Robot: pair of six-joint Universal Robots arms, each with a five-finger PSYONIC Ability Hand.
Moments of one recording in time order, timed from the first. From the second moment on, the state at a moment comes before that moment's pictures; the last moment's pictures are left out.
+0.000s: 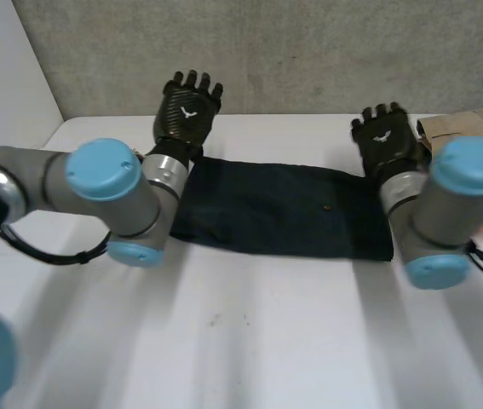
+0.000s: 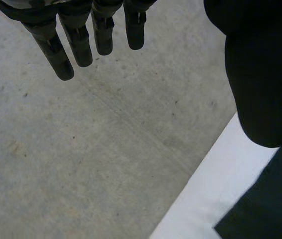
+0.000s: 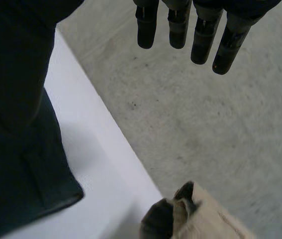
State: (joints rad) left arm 4.18 -2.35 -1.09 3.68 -1.56 3.69; right arm 1.93 -0.96 1.32 -0.40 1.59 2.52; left_hand 0.19 0.20 0.21 0.20 0.05; right_hand 0.20 0.22 0.21 0.23 0.06
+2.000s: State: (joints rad) left arm 4.06 -2.39 -0.91 3.33 -1.48 3.37; right arm 1.95 -0.97 1.15 -0.04 1.40 3.08; left_hand 0.19 0.20 0.21 0.20 0.05; right_hand 0.20 0.22 0.21 0.23 0.06
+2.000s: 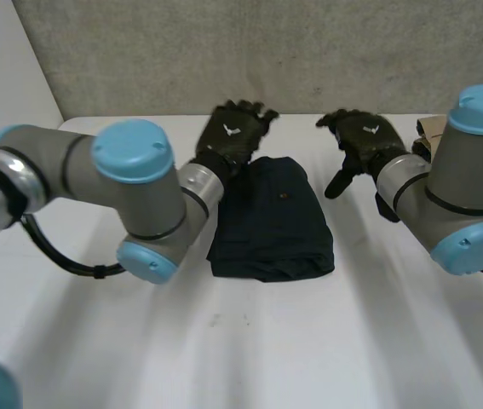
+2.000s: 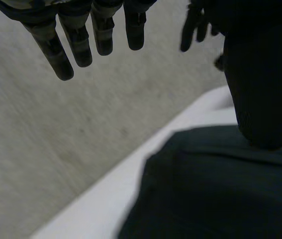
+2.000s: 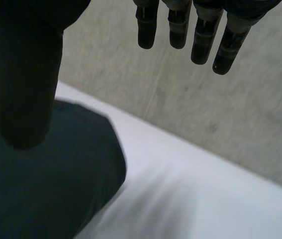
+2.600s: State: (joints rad) left arm 4.11 -2.64 -0.72 2.98 -1.51 3.50; right arm 1.95 -0.60 0.85 0.22 1.29 2.92; left_hand 0.19 0.20 0.21 0.21 0.05; right_hand 0.18 0.22 0.20 0.23 0.06
